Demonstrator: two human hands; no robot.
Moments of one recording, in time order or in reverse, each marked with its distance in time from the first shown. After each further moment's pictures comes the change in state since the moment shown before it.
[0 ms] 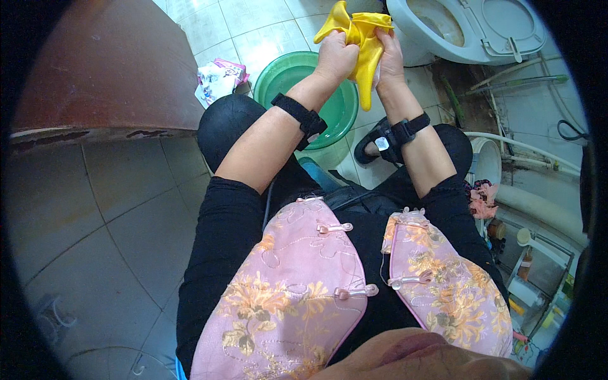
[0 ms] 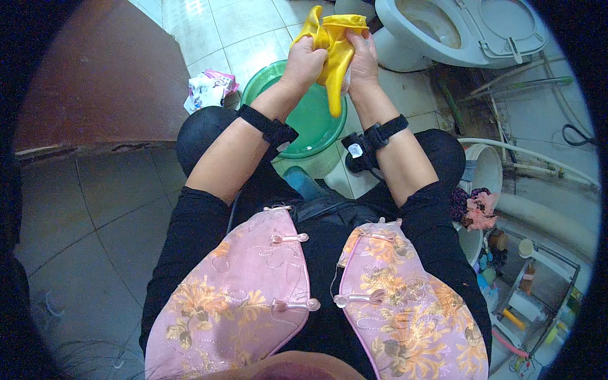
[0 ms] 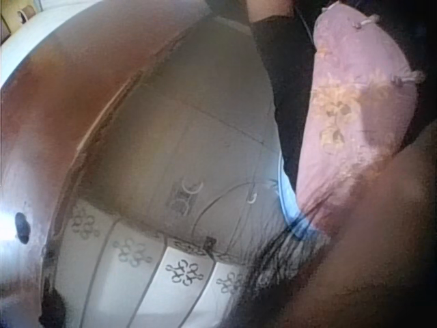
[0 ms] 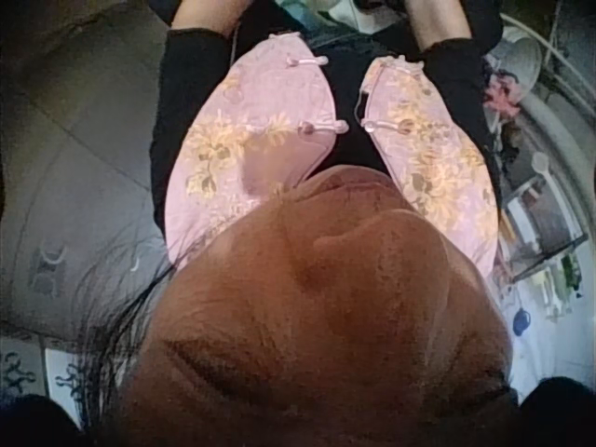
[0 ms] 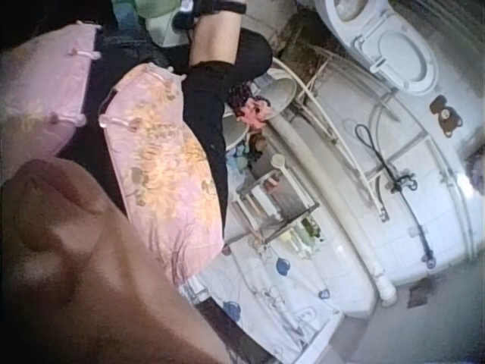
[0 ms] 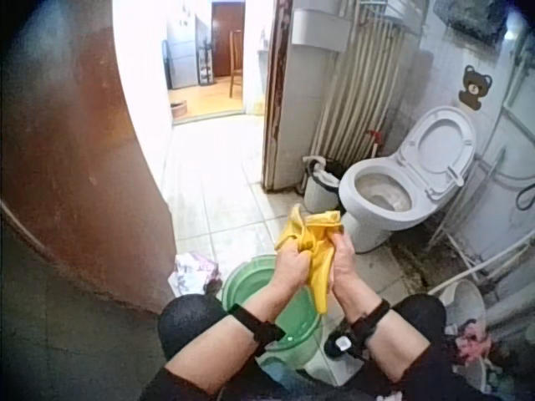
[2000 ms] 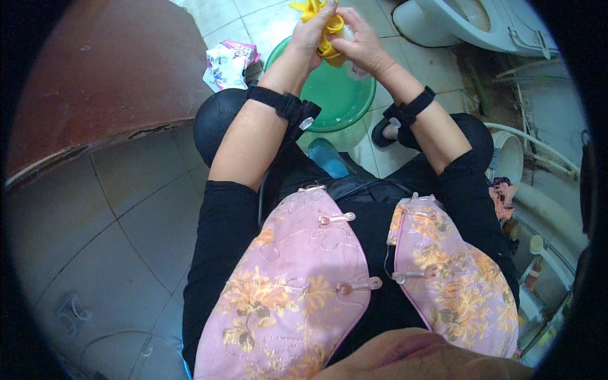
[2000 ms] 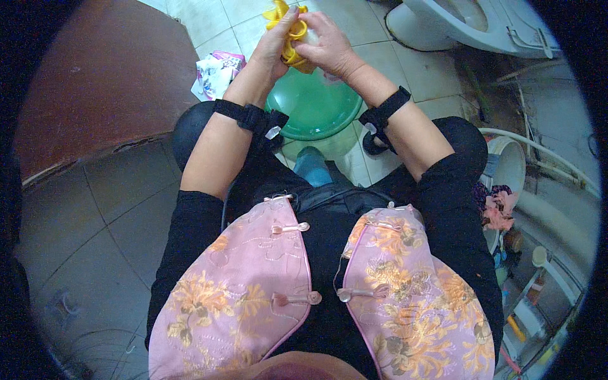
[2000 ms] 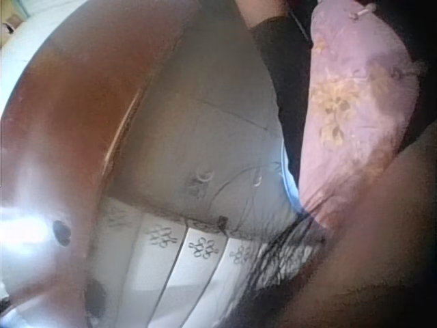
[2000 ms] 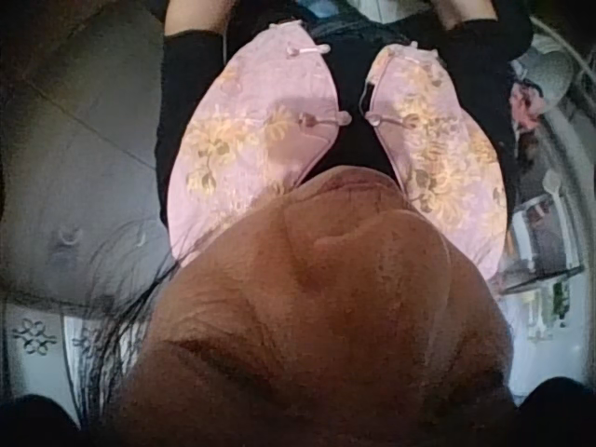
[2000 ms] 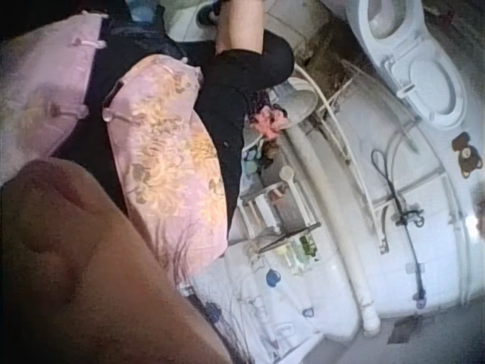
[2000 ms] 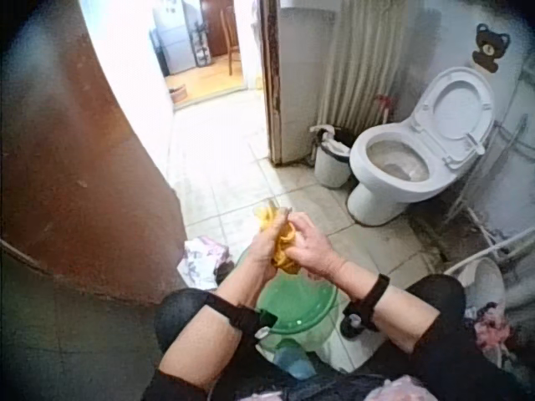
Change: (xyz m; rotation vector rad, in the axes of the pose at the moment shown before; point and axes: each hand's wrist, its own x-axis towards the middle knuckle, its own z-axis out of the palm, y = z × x) left_hand 0.001 0.000 -0.034 -0.783 -0.070 -0.671; right_hand 0.012 0.035 -0.019 -1.057 -0.563 -0.540
